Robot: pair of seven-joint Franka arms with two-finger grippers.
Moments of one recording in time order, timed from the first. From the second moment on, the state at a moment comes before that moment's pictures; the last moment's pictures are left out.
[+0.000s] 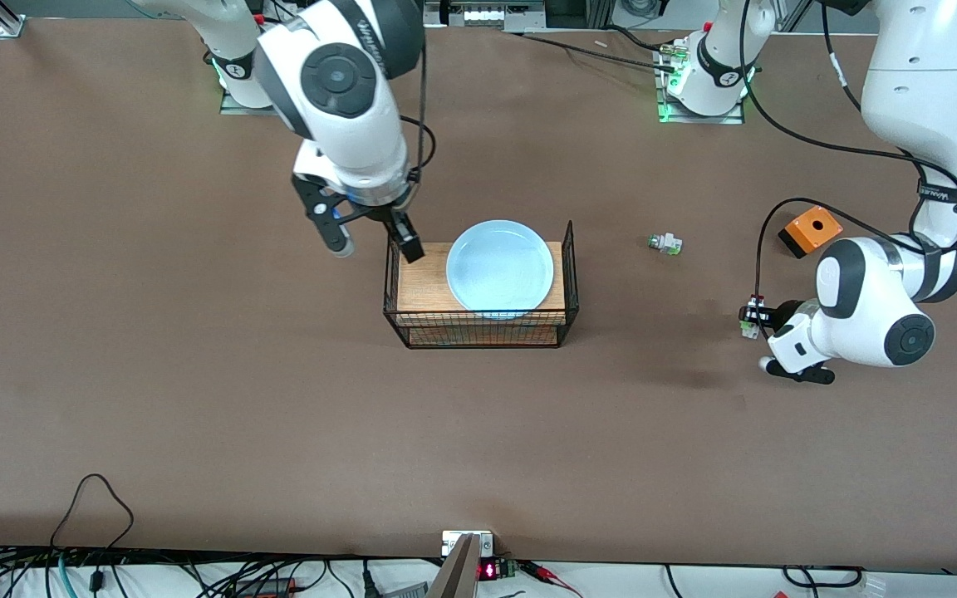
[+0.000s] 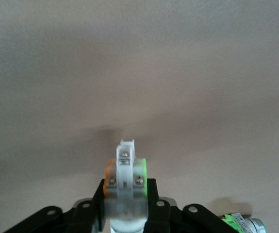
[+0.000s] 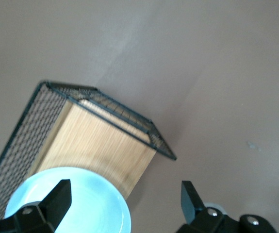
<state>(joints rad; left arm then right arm) 0.05 0.64 0.00 -1.70 -0.10 1.94 0.24 0.69 0.39 -0.01 -1.45 0.01 1.81 1.70</state>
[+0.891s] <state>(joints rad) -0.02 0.46 -0.10 -1.45 -0.03 1.61 0.01 0.79 0.57 -0.01 -1.43 0.00 1.94 1.77</state>
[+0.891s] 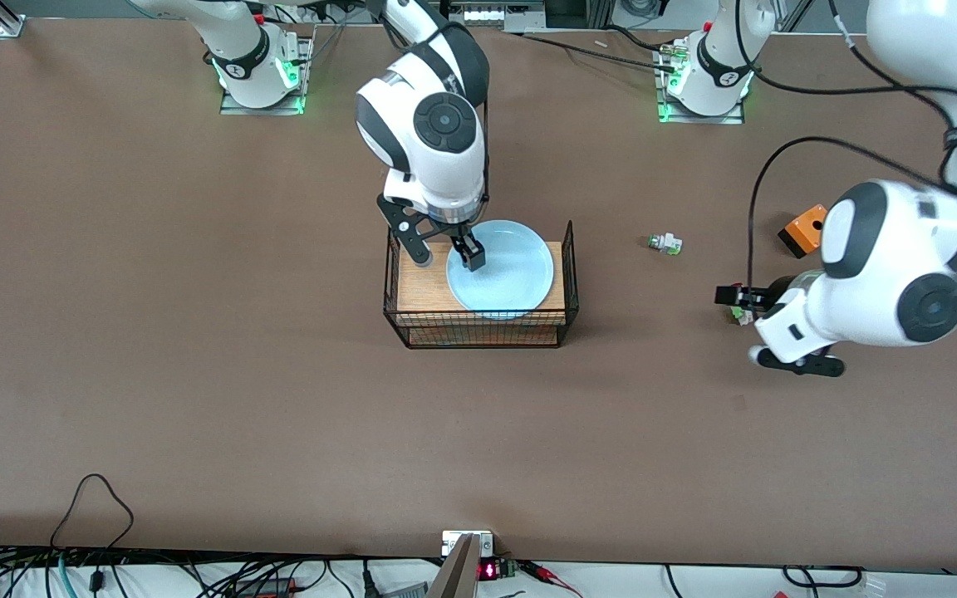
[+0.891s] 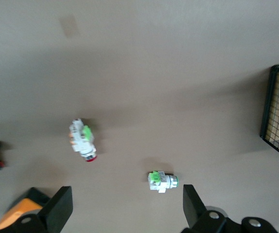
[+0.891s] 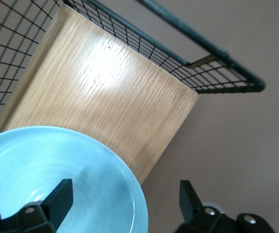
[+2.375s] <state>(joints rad) -0.01 0.04 -0.06 -1.70 0.07 1.72 0.01 0.82 0.60 -0.03 -1.41 0.12 1.95 1.78</state>
